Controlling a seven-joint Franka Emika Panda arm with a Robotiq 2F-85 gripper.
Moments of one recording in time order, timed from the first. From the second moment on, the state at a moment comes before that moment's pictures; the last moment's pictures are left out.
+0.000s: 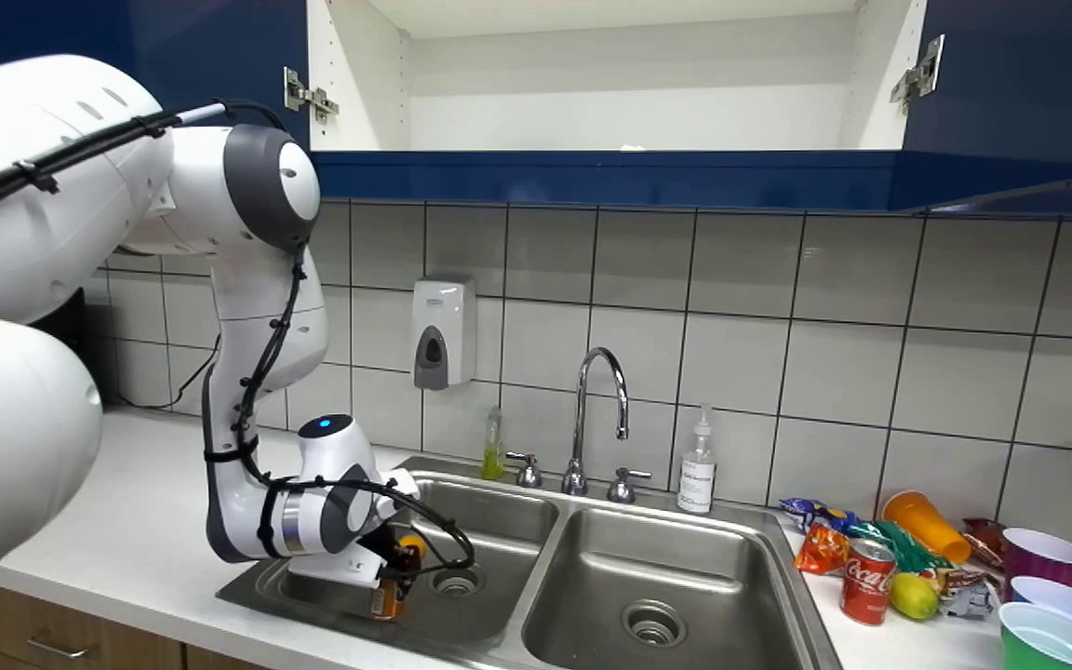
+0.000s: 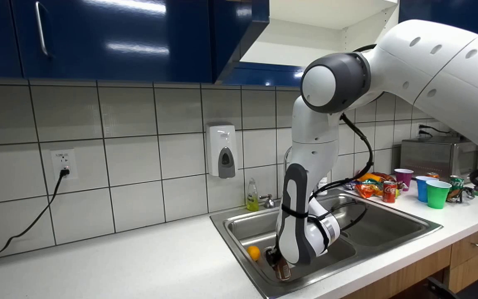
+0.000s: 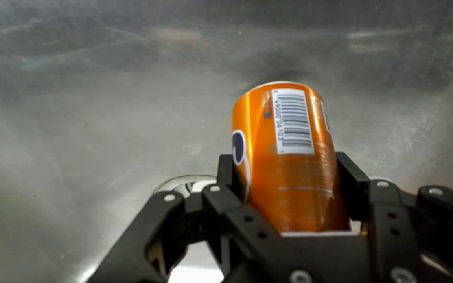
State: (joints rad) arm 0.35 0.90 -0.19 -2.19 0.01 3.46 0.15
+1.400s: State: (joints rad) arm 0.29 0.96 -0.14 -2.12 0.01 3.46 0.10
